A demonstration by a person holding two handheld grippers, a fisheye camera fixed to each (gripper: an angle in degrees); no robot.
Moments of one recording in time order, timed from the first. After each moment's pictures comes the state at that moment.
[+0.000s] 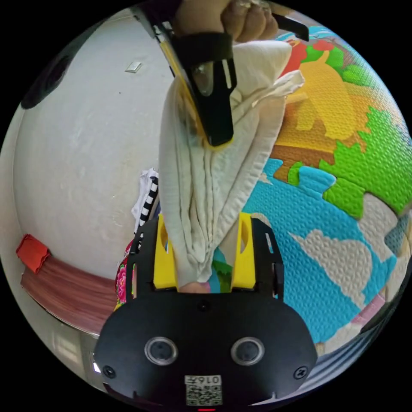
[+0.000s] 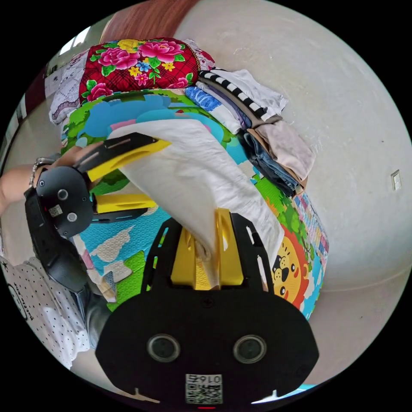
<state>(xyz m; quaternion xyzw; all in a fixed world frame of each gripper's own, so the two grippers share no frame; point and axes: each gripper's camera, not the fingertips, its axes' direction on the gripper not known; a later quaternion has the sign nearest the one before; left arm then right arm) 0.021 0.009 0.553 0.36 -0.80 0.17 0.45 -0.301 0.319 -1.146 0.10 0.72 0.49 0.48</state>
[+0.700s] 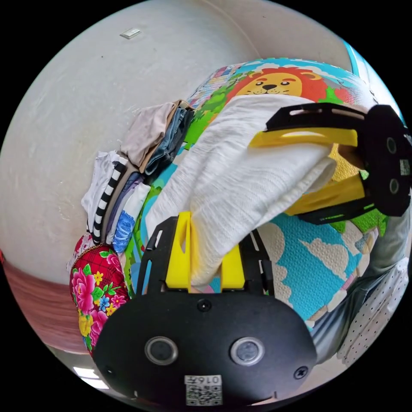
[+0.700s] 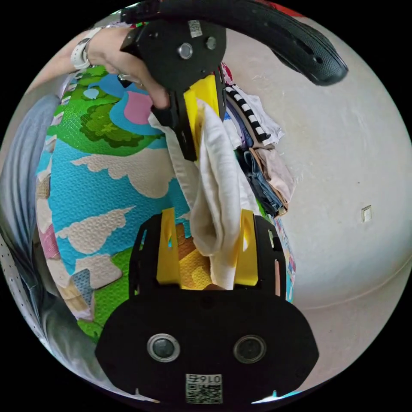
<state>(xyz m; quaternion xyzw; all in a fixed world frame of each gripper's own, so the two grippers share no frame) -0.023 0.023 0.446 0.32 -0.68 0.21 0.63 -0.218 0.335 -1.071 -0.01 0.81 0.42 0.41</state>
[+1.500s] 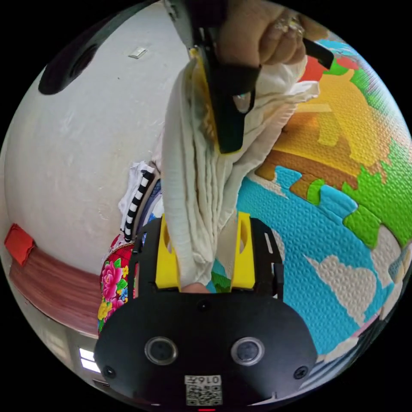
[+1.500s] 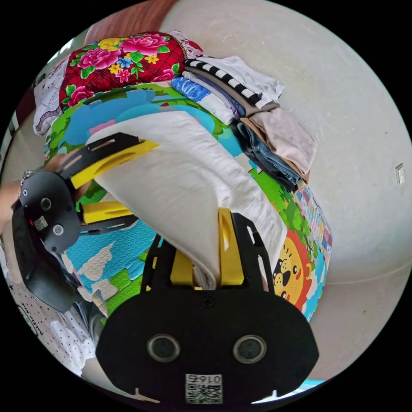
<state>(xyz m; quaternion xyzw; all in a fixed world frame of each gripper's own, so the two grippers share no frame) -0.091 0.008 0.564 0.37 -0.77 0.17 0.49 -0.206 0.386 -1.160 0.10 0.71 0.52 0.47</state>
